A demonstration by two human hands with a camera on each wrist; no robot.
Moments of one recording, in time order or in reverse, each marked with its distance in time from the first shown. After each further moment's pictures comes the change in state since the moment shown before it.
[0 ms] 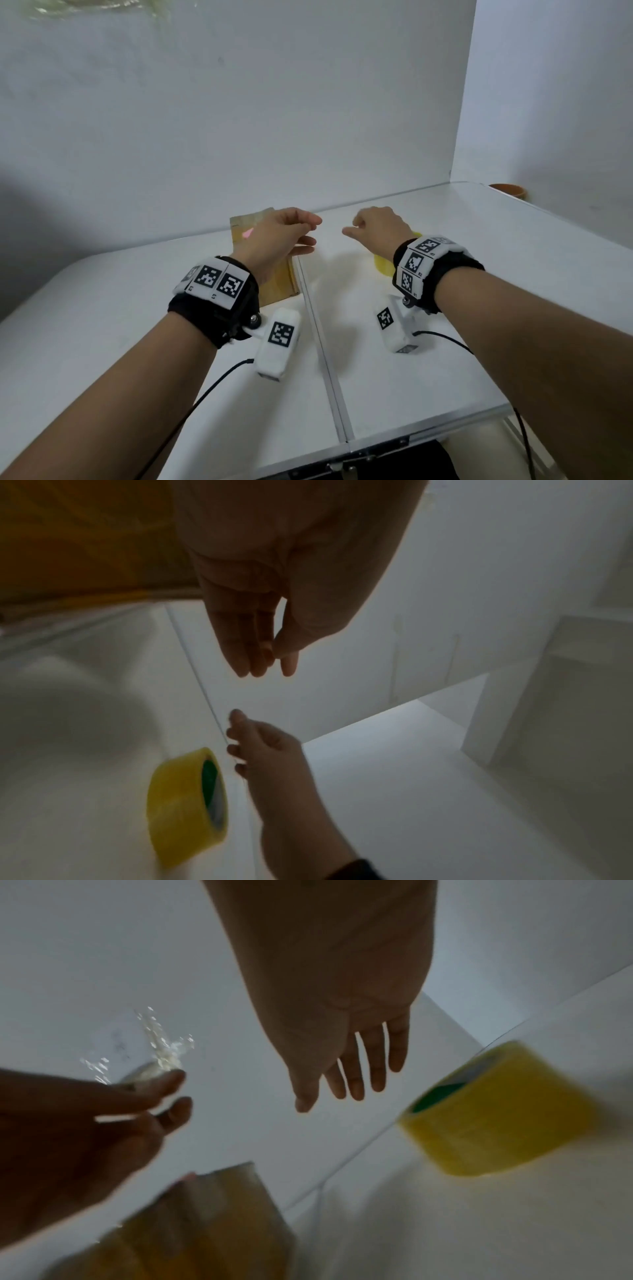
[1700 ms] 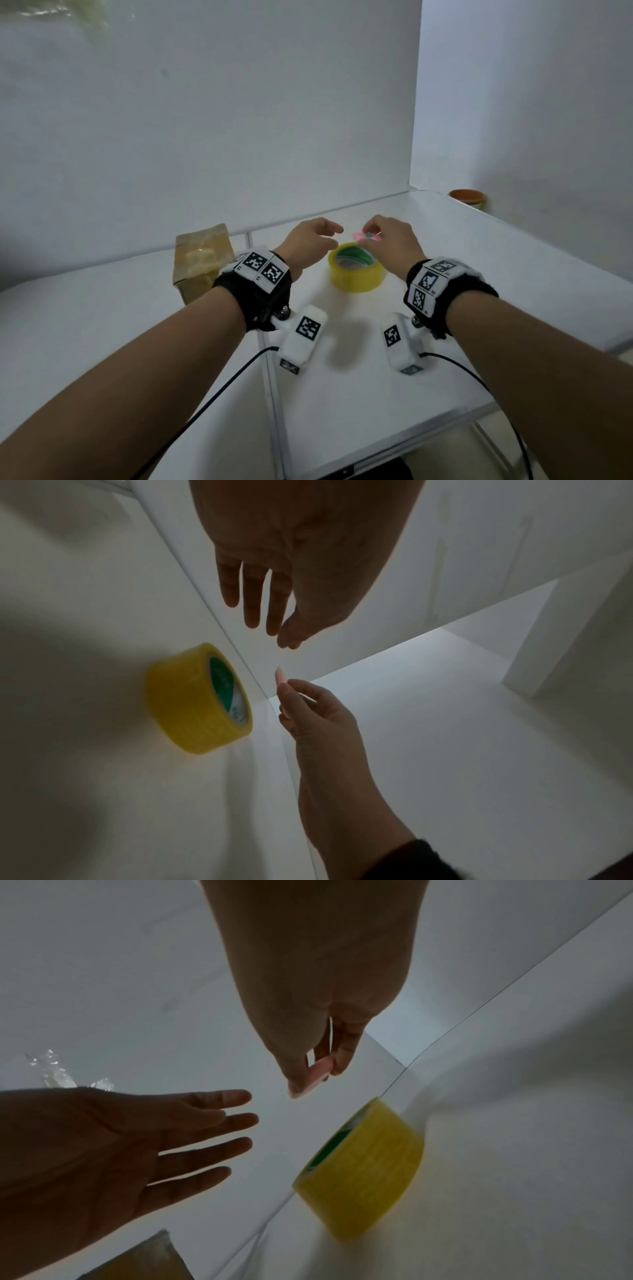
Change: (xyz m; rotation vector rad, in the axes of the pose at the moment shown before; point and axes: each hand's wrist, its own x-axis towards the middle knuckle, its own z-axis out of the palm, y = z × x) left_hand 0.059 0.001 0.109 0.291 -0.143 0.058; right_hand 0.004 0.100 -0.016 0.296 0.215 0.058
